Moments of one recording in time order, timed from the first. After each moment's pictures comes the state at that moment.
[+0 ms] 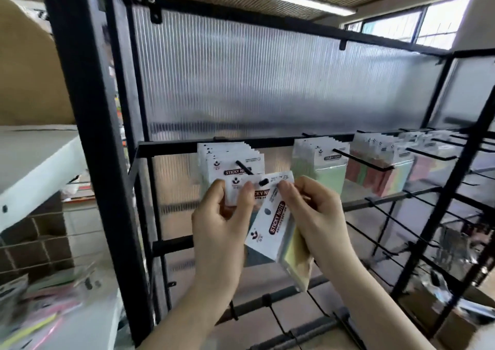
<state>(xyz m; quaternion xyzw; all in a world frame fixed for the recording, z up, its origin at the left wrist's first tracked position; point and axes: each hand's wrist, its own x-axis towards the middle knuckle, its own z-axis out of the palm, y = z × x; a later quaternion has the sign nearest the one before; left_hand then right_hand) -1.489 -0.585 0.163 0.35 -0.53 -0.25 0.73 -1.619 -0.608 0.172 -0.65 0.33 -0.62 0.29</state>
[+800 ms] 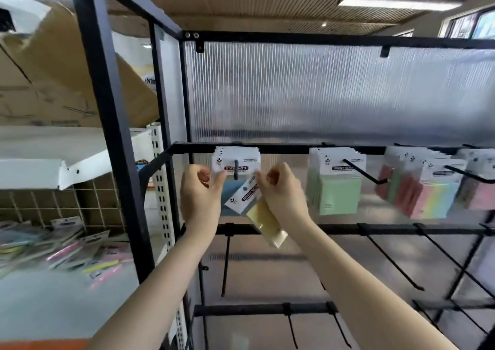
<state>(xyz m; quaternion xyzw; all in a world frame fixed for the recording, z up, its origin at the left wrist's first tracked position) -1.480 -0.639 0.154 0.61 -0.41 0.06 0.67 -1.619 -0.681 0.175 -0.71 0.47 -0.46 0.25</state>
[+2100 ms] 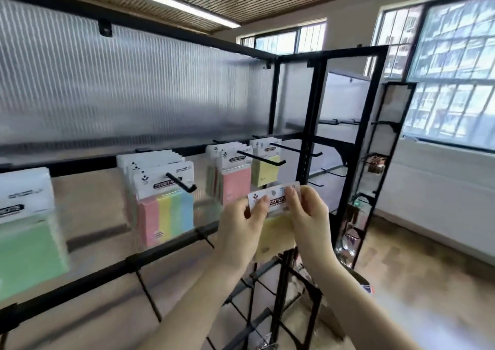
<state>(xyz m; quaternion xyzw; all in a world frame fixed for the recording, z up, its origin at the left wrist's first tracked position) -1.925 -0.741 0.148 0.29 -0.70 -0.33 0.57 -2.044 -0.713 0.149 -0.50 0.50 -0.70 0.10</state>
